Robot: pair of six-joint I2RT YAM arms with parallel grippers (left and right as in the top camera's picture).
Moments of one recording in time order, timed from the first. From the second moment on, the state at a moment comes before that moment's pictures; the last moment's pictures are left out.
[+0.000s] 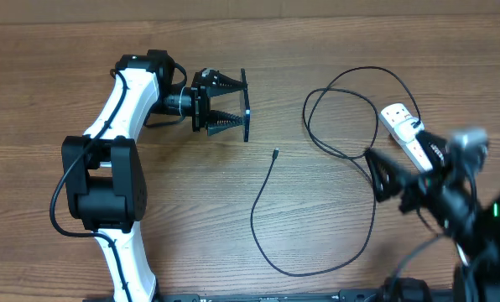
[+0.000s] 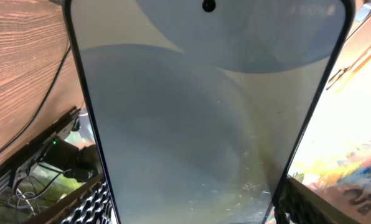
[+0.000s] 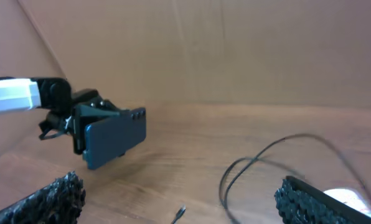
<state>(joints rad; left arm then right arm) -0.08 2.14 1.70 -1.31 1.53 -0.36 -0.09 0.68 1.01 -0.65 -0.56 0.12</state>
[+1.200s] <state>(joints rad) -0.08 2.14 1.70 -1.31 1.53 -0.36 0.47 1.23 1.35 -0.88 -0.46 0.41</state>
